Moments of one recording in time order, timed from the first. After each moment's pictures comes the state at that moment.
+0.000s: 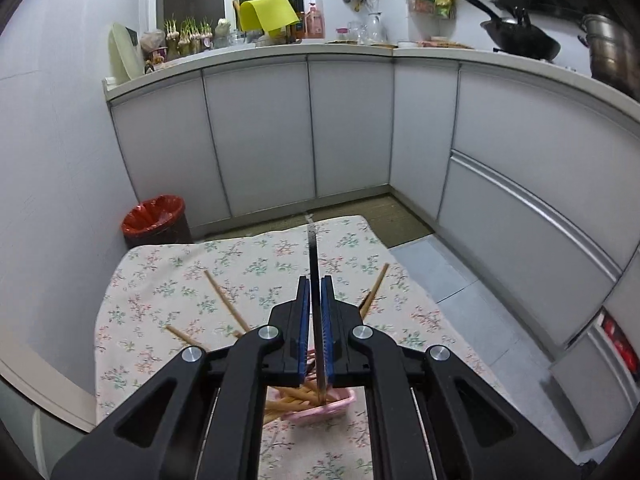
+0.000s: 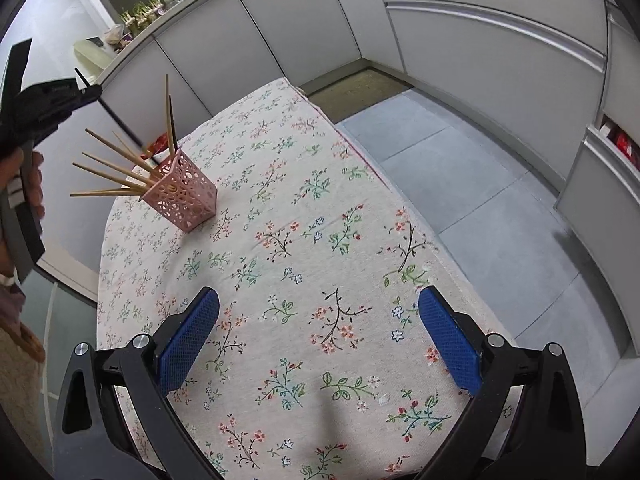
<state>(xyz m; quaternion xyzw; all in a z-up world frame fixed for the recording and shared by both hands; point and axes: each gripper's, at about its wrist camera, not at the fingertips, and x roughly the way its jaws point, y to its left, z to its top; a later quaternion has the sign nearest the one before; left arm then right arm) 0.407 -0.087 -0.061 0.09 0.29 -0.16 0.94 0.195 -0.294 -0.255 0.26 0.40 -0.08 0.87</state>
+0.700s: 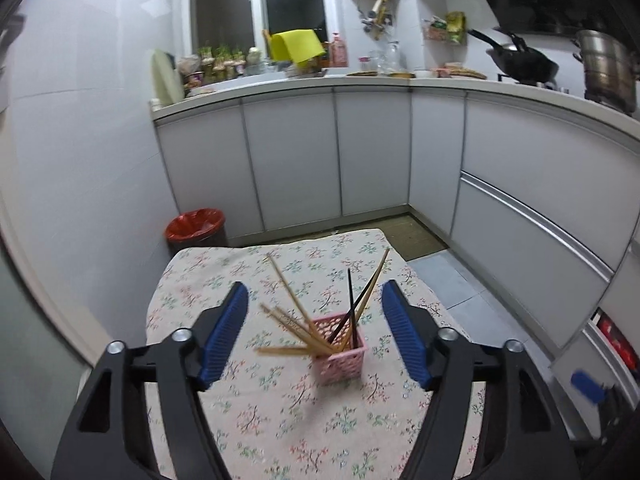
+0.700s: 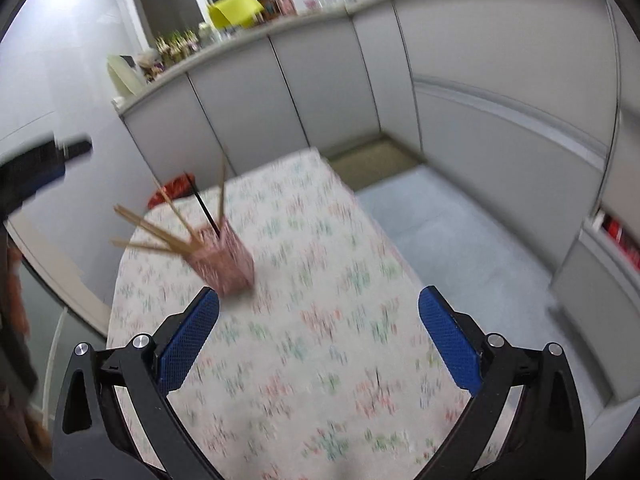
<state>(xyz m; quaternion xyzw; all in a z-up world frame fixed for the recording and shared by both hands) 0.294 -0.044 -0.017 0.08 0.25 -0.12 0.96 0.215 -0.255 -0.162 0.18 0.30 -0.10 0.93</state>
